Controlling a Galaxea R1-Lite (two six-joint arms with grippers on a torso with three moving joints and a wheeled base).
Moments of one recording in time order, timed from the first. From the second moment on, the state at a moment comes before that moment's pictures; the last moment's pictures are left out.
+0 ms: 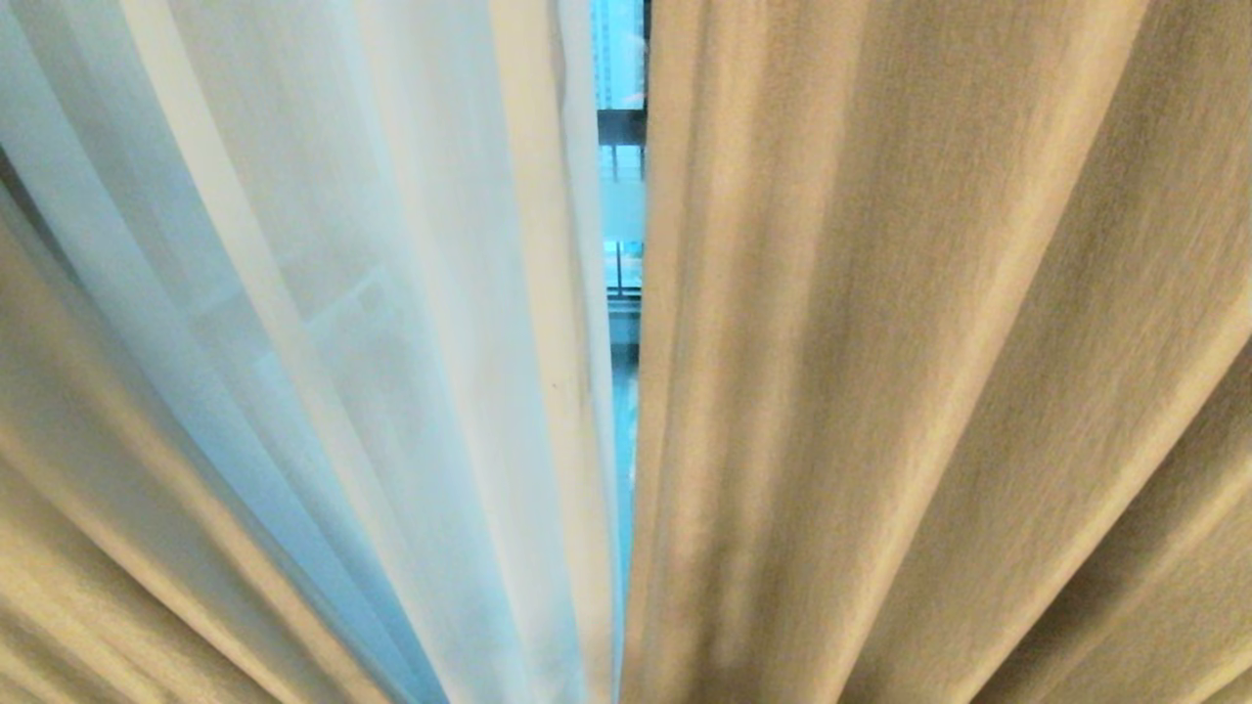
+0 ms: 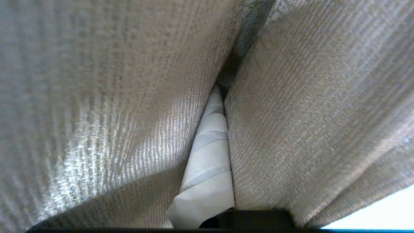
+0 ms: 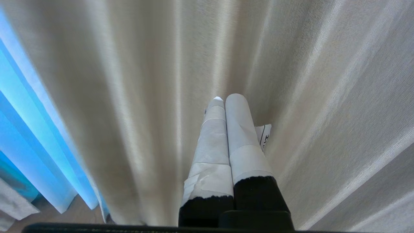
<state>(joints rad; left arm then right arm) 0.71 1.67 -1.84 0.02 -0.33 -0.21 0.00 0.00 0.00 0.00 0.07 -0.09</state>
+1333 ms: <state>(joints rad) 0.64 1.56 -1.74 0.02 -0.33 -0.20 0.00 0.00 0.00 0.00 0.07 -0.09</state>
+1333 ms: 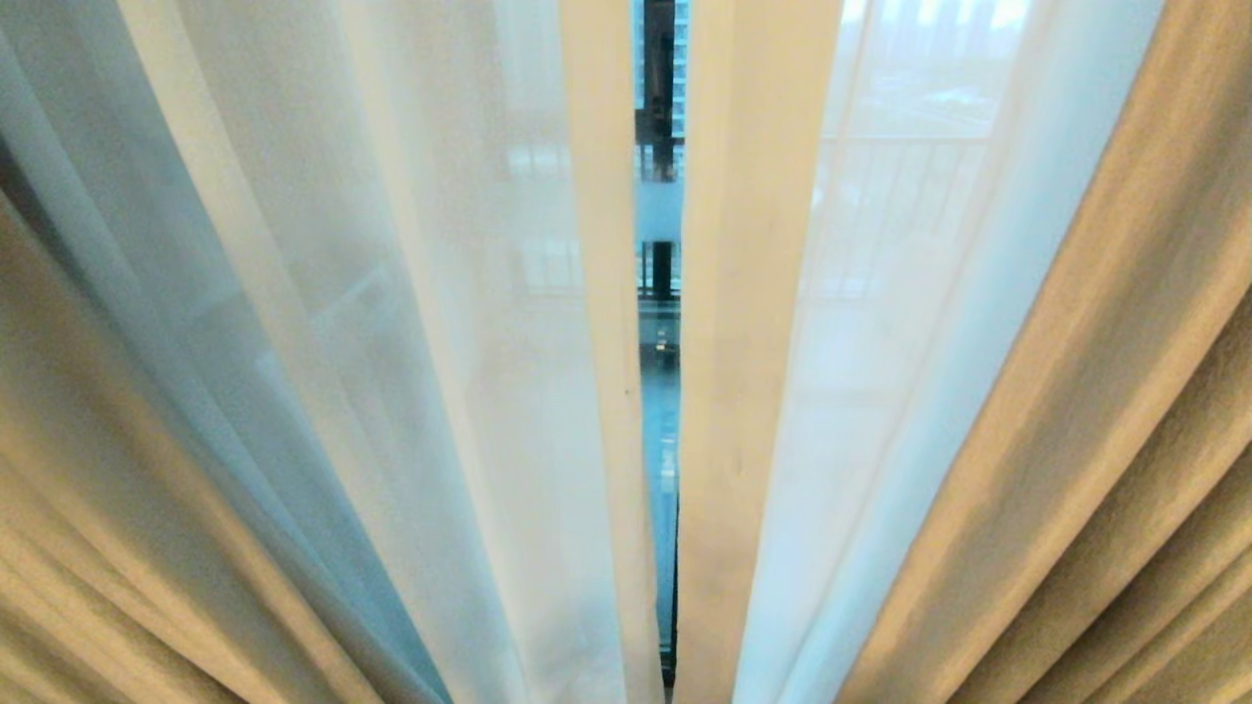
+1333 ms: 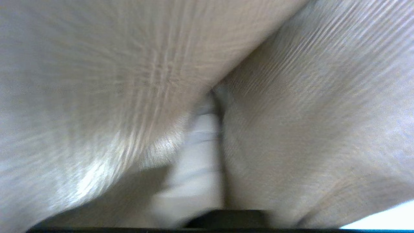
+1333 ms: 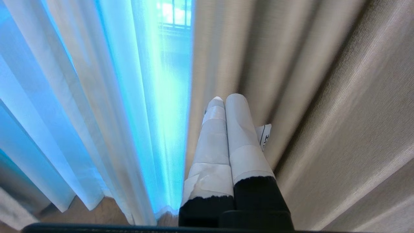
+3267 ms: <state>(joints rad) 0.57 1.14 -1.24 0.02 -0.33 -0.20 0.00 0.00 0.00 0.00 0.07 -0.09</state>
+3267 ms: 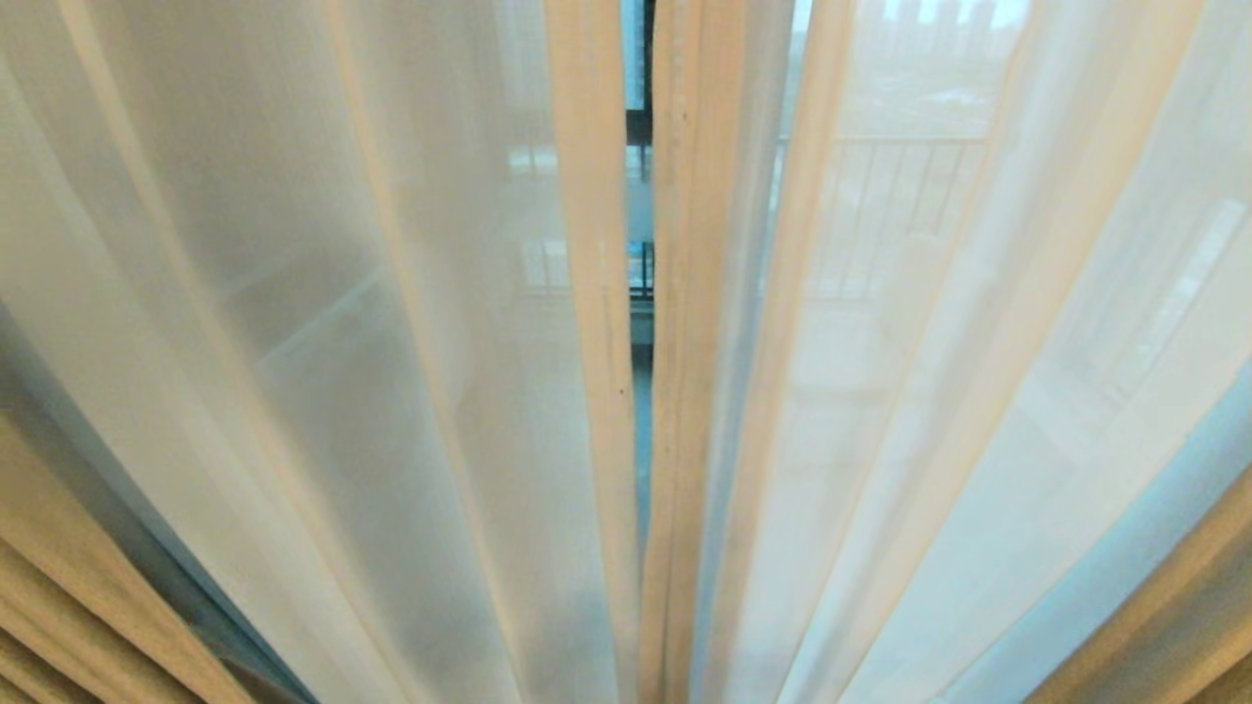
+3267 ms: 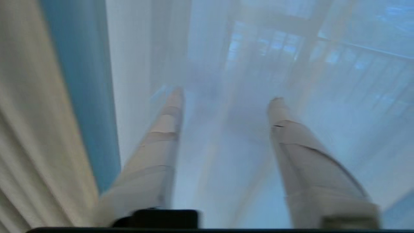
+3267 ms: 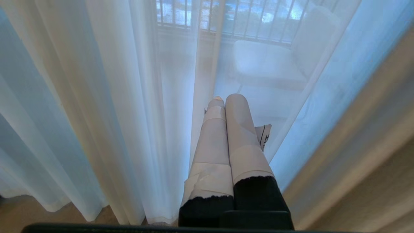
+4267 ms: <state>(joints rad) 0.20 0.77 -0.74 0.02 -0.33 -0.20 0.00 0.00 0.00 0.00 0.07 -0.09</state>
